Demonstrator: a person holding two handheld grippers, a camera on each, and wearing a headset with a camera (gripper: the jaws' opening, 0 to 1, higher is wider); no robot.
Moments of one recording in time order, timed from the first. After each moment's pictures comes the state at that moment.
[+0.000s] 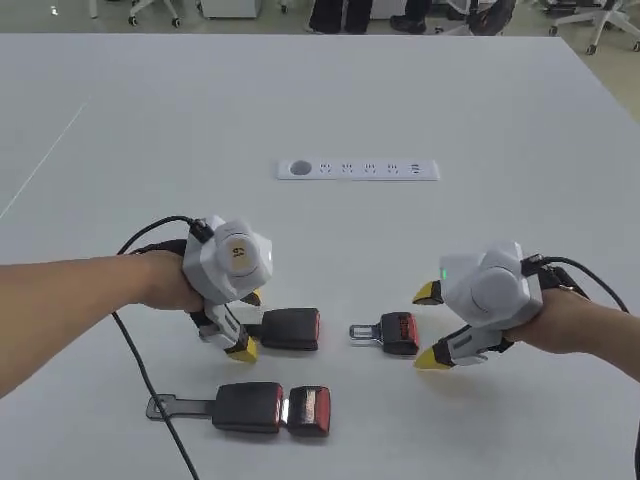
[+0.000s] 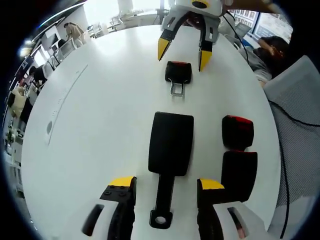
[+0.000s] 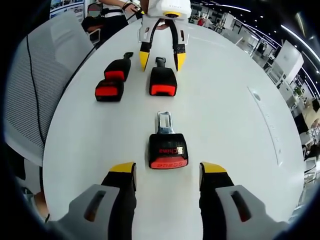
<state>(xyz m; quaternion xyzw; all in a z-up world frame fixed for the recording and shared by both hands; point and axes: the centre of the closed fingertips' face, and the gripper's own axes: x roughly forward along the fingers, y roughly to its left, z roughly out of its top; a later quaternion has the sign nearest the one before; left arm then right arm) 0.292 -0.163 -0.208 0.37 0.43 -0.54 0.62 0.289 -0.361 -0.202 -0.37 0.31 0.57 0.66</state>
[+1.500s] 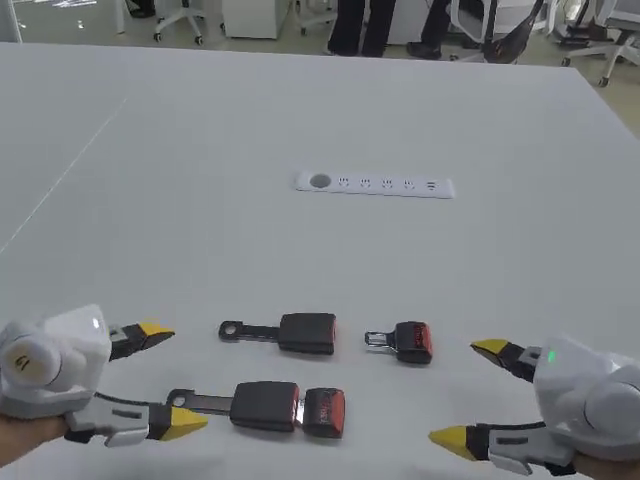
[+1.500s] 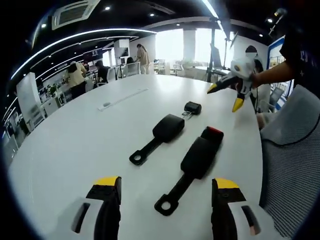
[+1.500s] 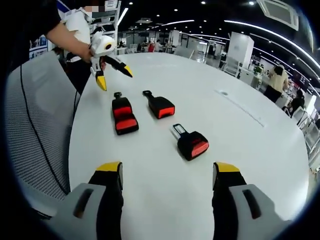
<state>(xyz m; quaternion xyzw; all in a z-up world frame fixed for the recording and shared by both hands) 0.202 -0.081 -0.162 0.14 0.29 -0.41 0.85 0.212 -0.371 -0.157 -0.19 0.26 0.45 0.83</state>
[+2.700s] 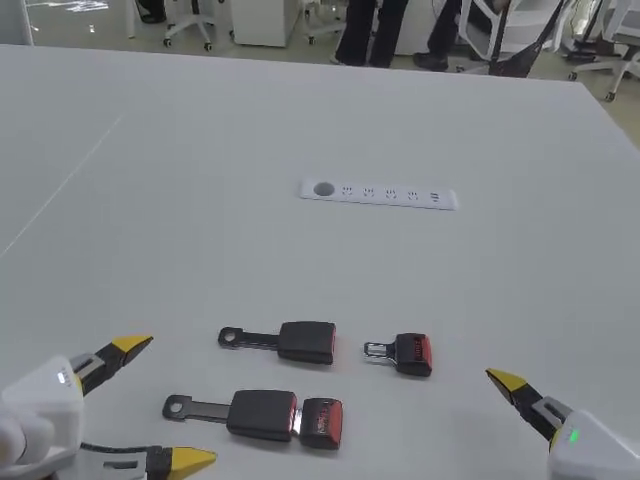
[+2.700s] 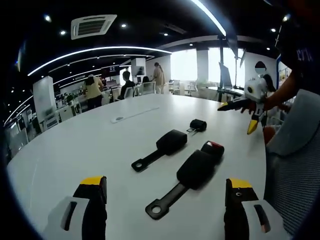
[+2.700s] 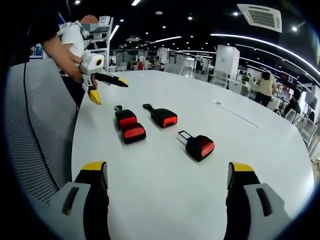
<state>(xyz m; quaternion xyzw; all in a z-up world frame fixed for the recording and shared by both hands) 0.195 -0.097 -0.140 0.10 0.21 -0.37 0.90 0.191 -0.358 -0.154 -0.15 0.20 0.43 0.87</state>
